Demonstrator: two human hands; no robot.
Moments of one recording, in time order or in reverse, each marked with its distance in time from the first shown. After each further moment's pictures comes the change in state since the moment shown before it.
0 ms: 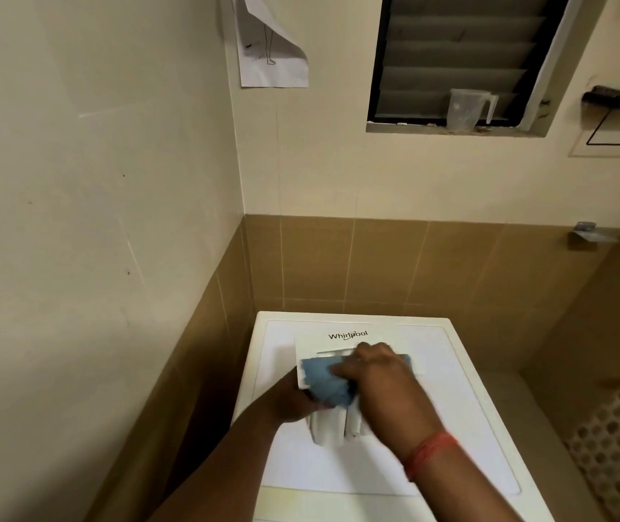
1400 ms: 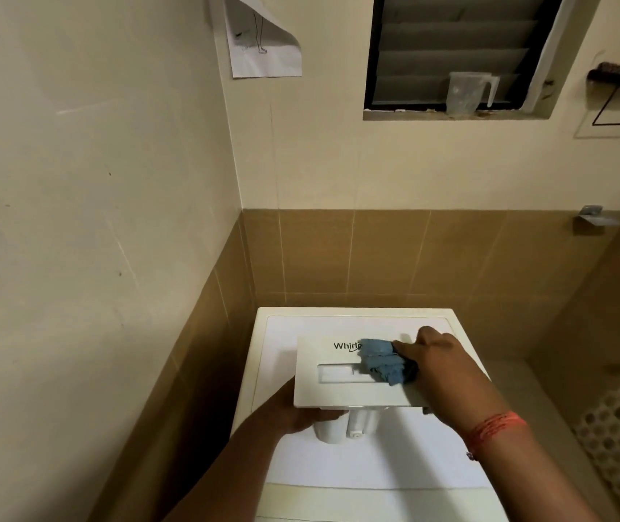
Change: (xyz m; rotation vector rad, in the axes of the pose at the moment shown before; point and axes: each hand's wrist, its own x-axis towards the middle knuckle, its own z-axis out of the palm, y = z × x) left_hand 0.000 -0.021 0.011 -0.171 -0.051 -0.064; right_hand -0.006 0.072 -0.018 -0.137 -0.160 0.143
